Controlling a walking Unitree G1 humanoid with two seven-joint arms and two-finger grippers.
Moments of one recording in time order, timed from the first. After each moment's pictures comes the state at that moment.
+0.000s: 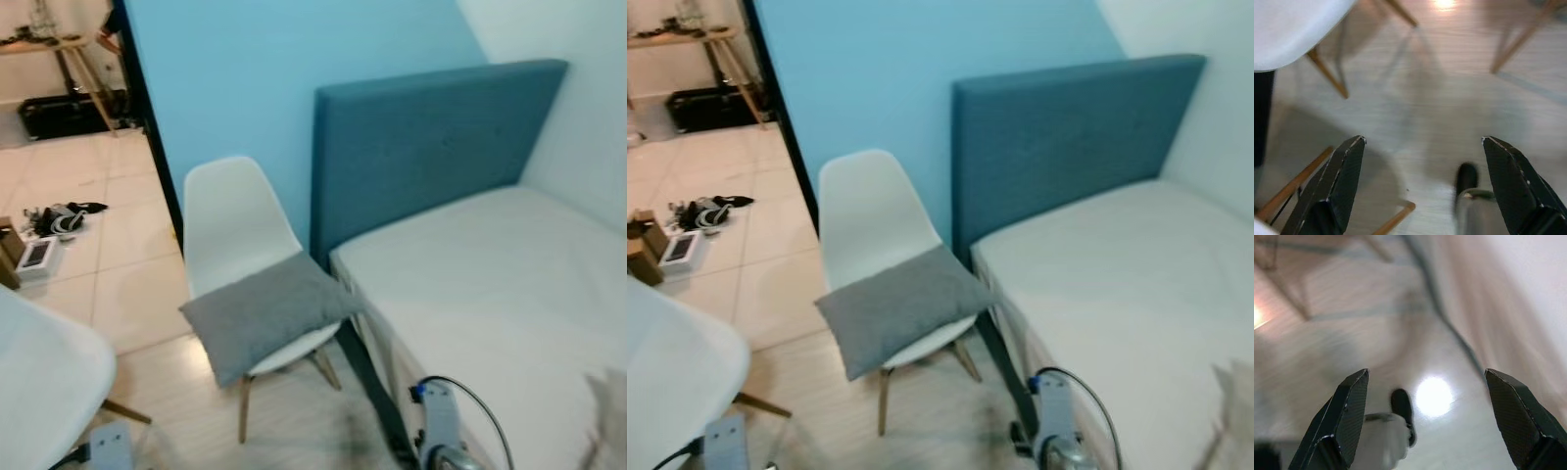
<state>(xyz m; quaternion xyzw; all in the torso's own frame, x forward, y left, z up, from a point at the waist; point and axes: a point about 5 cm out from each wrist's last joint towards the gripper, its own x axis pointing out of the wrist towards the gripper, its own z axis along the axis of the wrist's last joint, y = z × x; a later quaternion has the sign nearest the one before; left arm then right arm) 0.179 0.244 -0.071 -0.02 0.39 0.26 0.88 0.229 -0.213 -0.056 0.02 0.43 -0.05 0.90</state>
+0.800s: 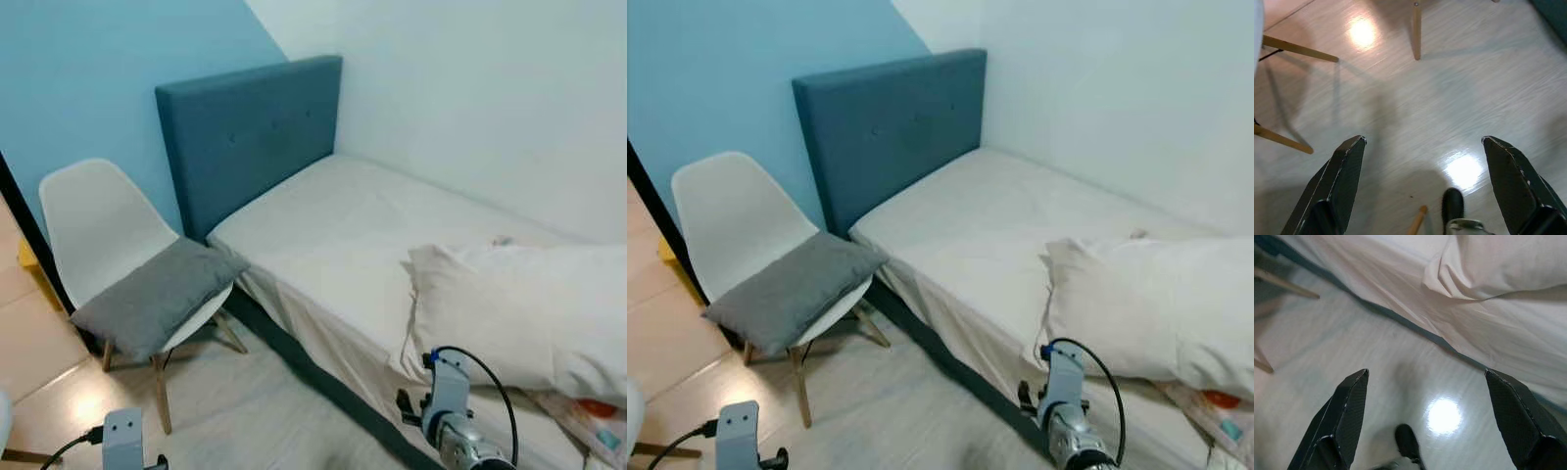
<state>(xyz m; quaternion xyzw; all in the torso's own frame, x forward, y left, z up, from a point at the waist) 0.190 0.240 -0.065 0.01 0.37 0.20 0.91 0.269 -0.211 -0.026 0.06 0.34 -0.08 0.93</state>
